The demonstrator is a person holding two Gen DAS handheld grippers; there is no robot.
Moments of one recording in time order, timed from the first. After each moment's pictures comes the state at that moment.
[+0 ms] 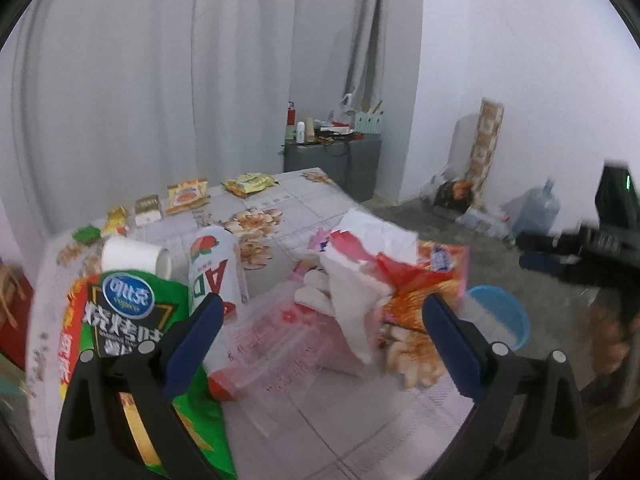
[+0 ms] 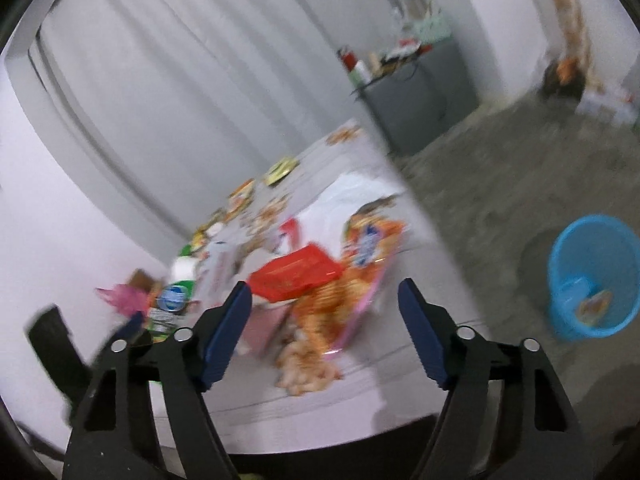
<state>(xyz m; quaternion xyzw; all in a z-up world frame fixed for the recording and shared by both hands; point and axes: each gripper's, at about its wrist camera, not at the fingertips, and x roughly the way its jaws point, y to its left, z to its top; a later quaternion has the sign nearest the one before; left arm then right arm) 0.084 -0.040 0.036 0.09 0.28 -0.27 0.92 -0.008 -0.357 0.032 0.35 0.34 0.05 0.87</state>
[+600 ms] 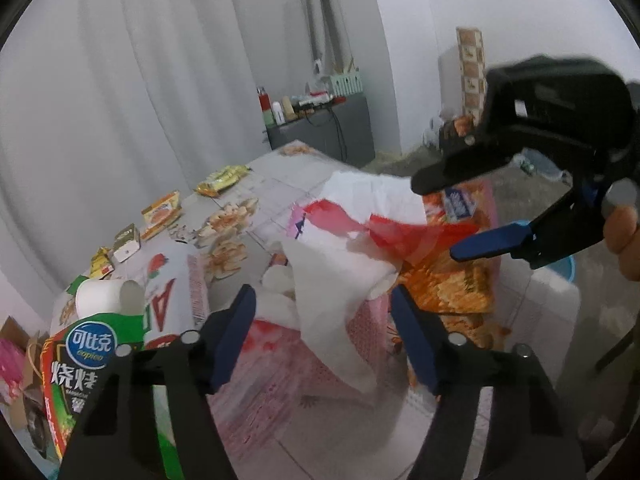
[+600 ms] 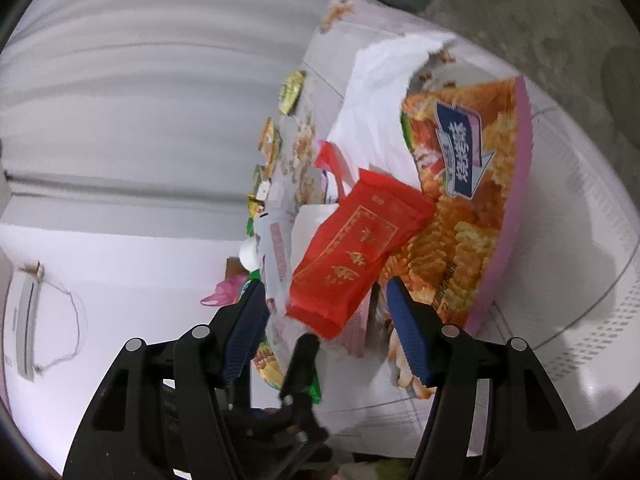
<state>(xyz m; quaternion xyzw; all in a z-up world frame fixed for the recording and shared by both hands) 0.111 -0.112 -0.018 0.22 0.28 -0.27 0.89 0.081 -0.337 -0.032 0.56 0.44 0.14 0.69</state>
